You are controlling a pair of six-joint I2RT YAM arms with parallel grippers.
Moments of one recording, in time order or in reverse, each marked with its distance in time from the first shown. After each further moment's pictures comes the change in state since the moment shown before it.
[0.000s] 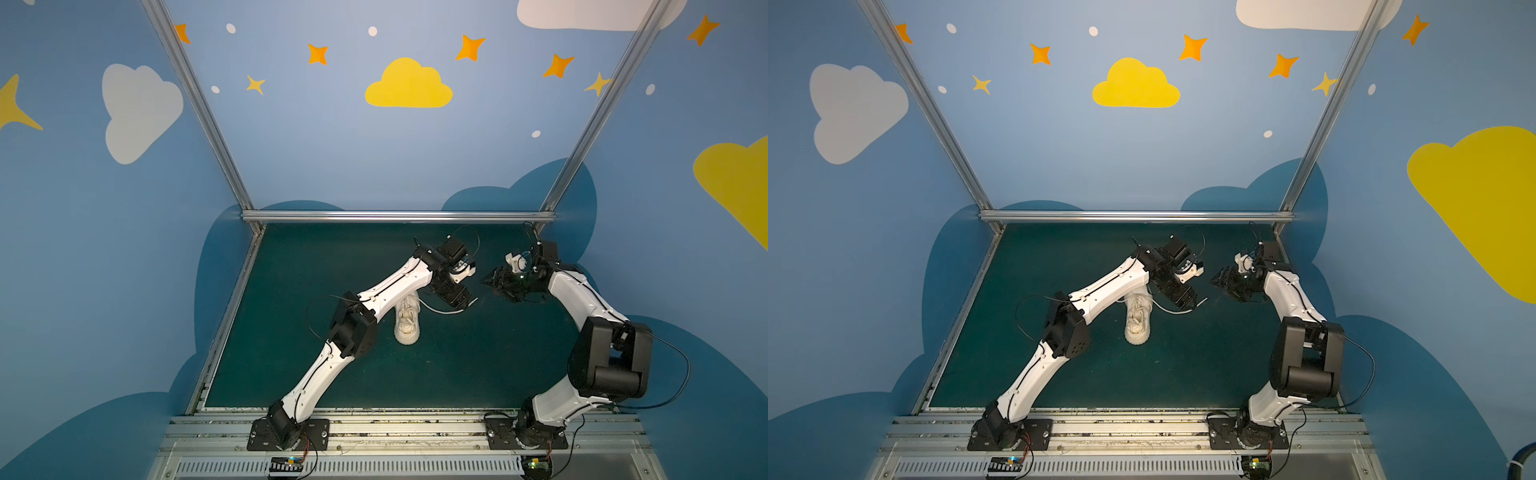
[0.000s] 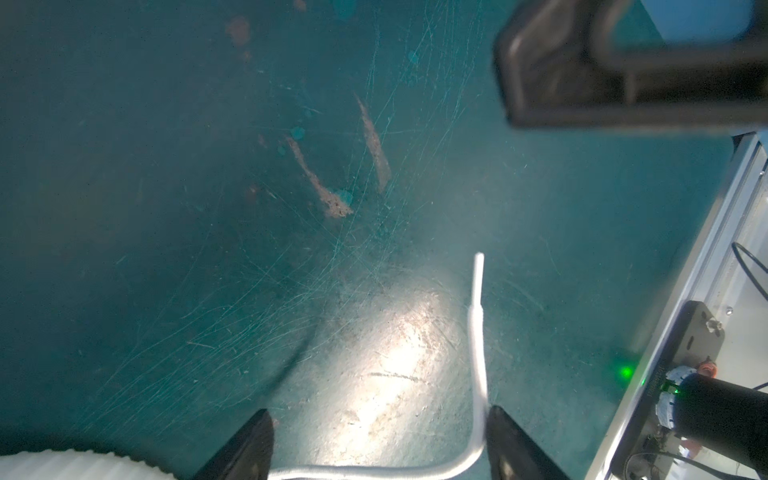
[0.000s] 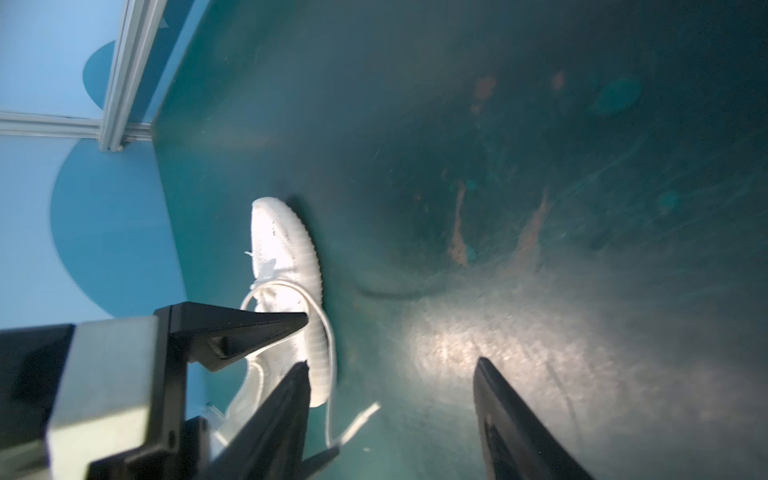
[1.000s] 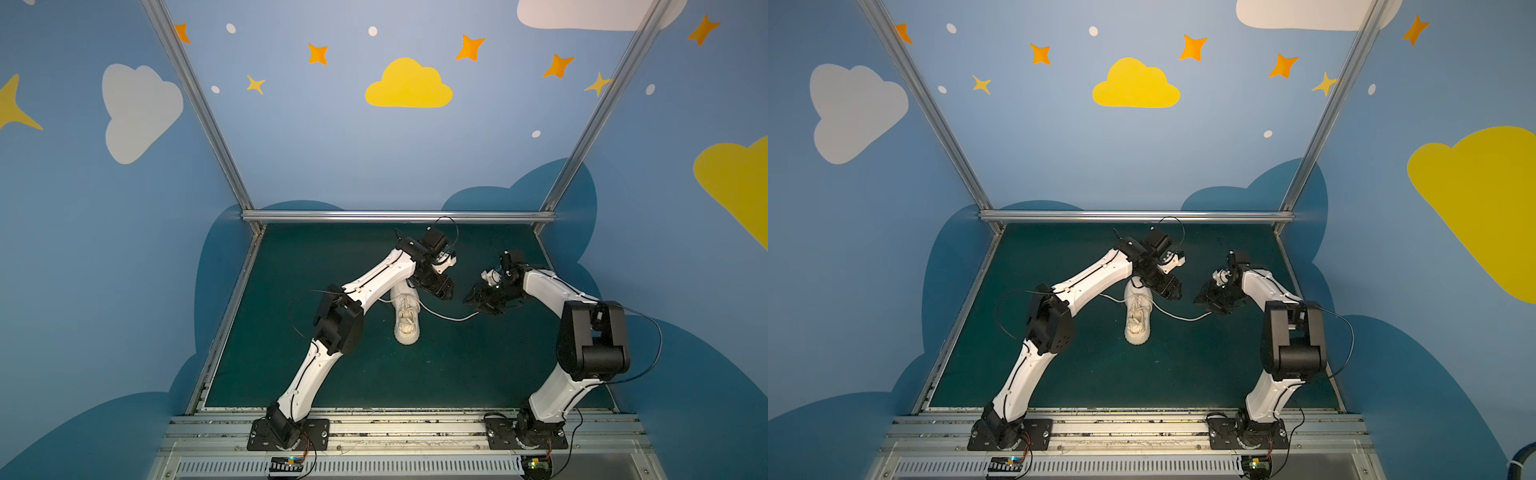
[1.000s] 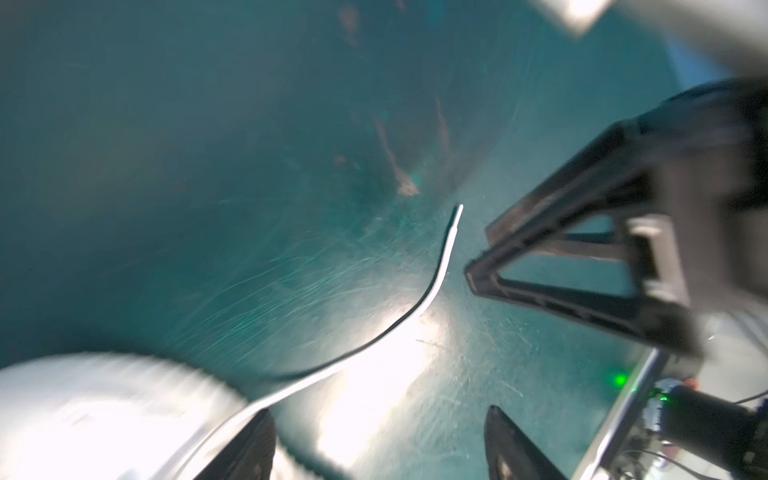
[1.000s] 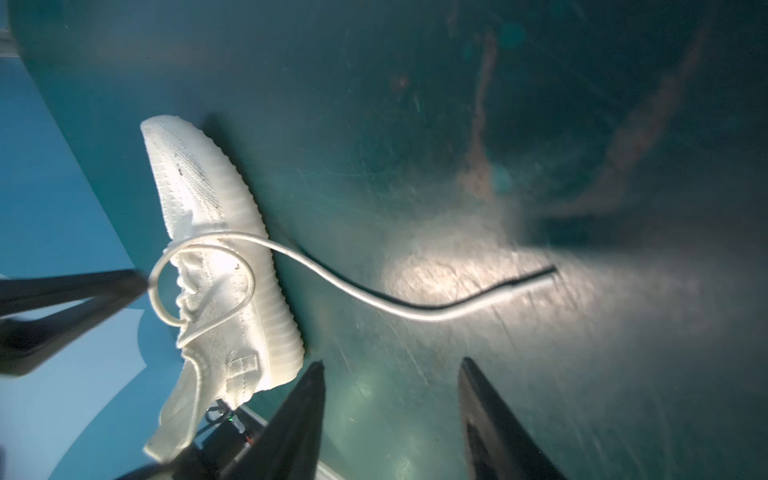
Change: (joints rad) left arm 0.112 -0.180 -0.242 0.076 0.028 -0.063; right arm 0.161 0.150 0.014 -0.068 0.094 -0.024
